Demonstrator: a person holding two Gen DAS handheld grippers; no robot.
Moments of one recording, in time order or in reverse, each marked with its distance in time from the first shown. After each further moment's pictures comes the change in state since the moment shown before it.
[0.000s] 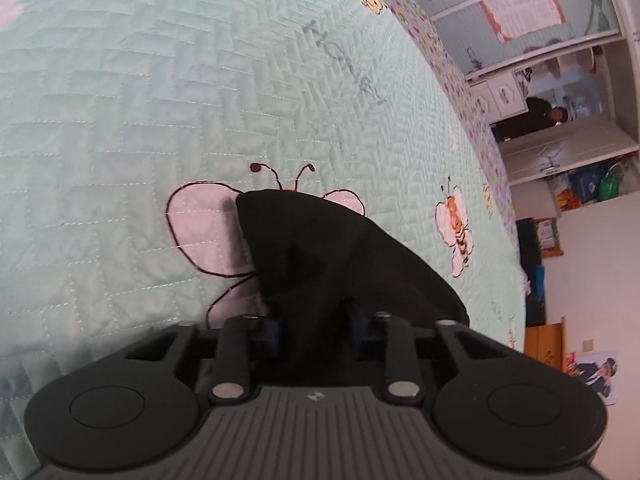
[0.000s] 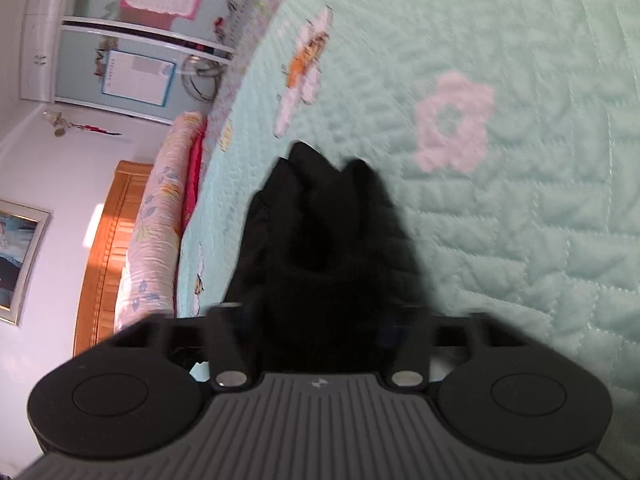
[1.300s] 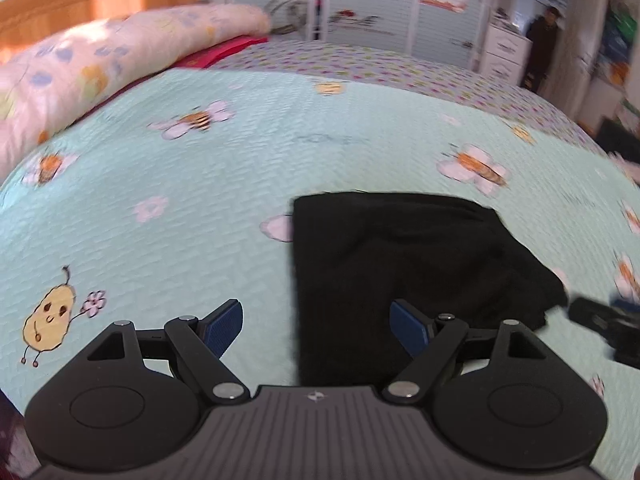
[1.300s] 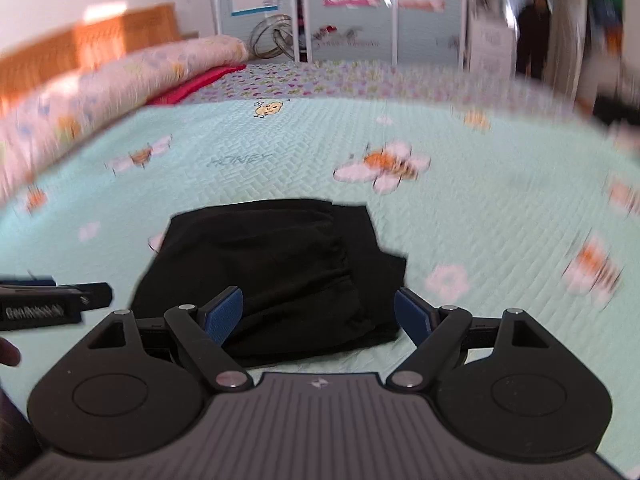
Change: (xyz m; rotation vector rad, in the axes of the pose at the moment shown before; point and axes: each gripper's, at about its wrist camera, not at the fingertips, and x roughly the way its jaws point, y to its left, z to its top) left arm -0.132 -0.091 -0.155 0.518 -0.336 0.513; right arm -0.070 0.145 -0.112 -0.894 -0.151 -0.410
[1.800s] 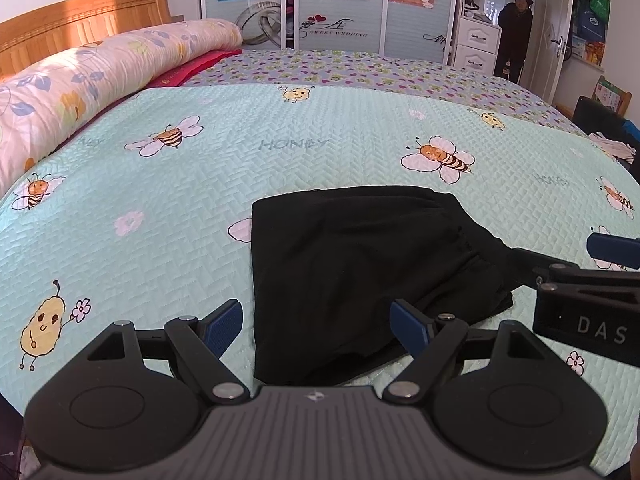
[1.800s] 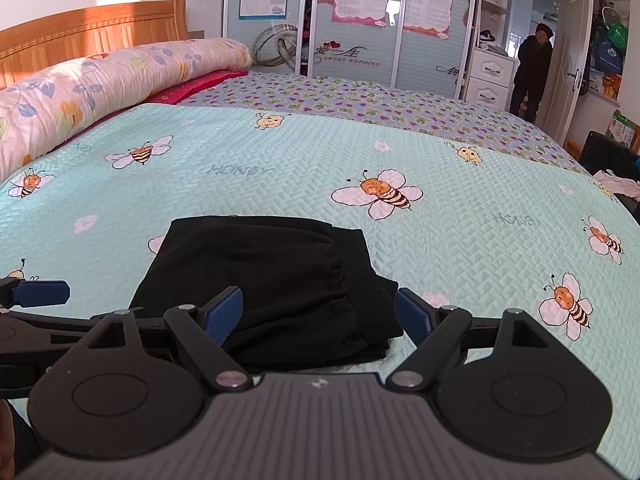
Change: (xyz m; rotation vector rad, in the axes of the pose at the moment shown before) left arm -0.032 -0.060 -0.025 0.138 -0.032 -0.025; right arm -0.023 0.050 0.010 -0.201 -0.054 -0.124
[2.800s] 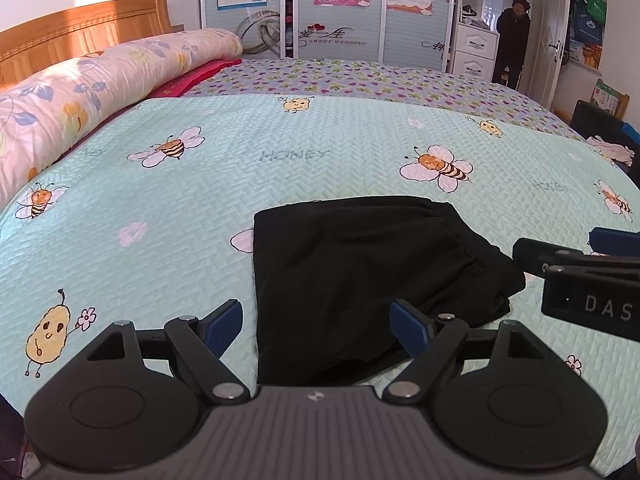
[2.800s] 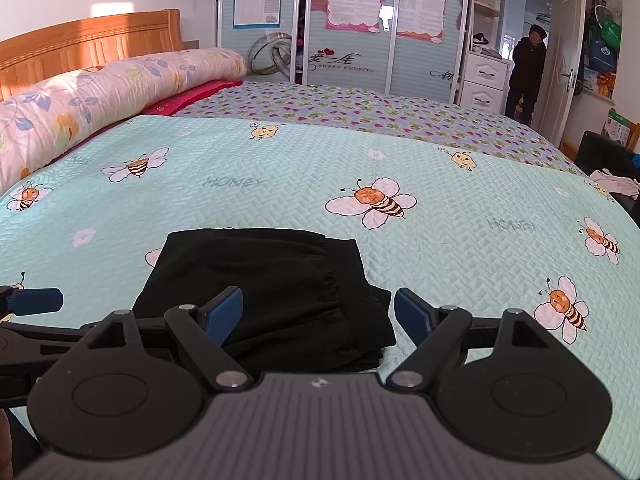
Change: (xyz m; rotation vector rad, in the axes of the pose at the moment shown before) left arm -0.009 -0.002 0.004 0.007 -0.031 0.004; right arm -0.004 -0.008 0.007 0.022 -0.029 -0.003
